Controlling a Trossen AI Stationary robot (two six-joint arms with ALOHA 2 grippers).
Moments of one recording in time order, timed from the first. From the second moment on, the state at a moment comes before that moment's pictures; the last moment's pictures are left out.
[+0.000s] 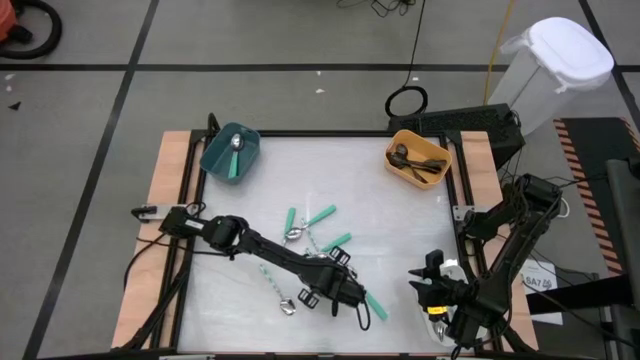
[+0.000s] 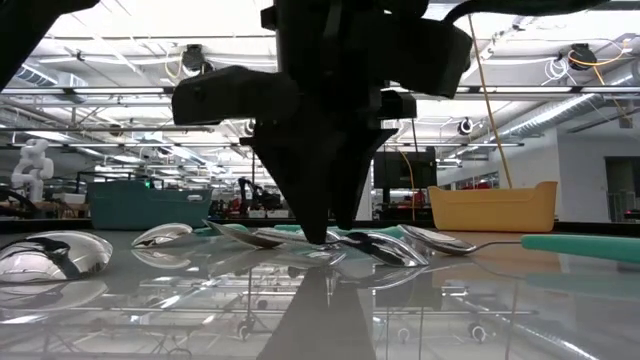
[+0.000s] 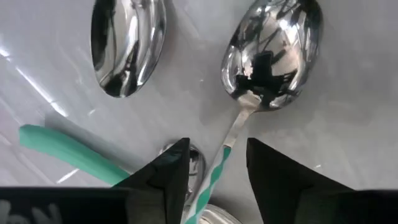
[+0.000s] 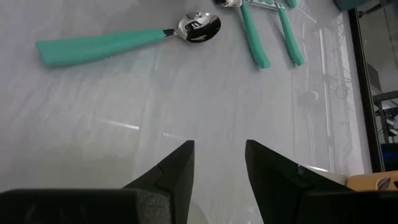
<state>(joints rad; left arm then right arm) -0.38 2.49 2.22 -1.29 -0.23 0.28 1.09 1.52 0.97 -1.08 0.79 0.81</state>
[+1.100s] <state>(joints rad) -0.37 2.52 2.23 -1.31 -0.18 0.19 1.06 1.52 0.97 -1.06 0.83 0.93</state>
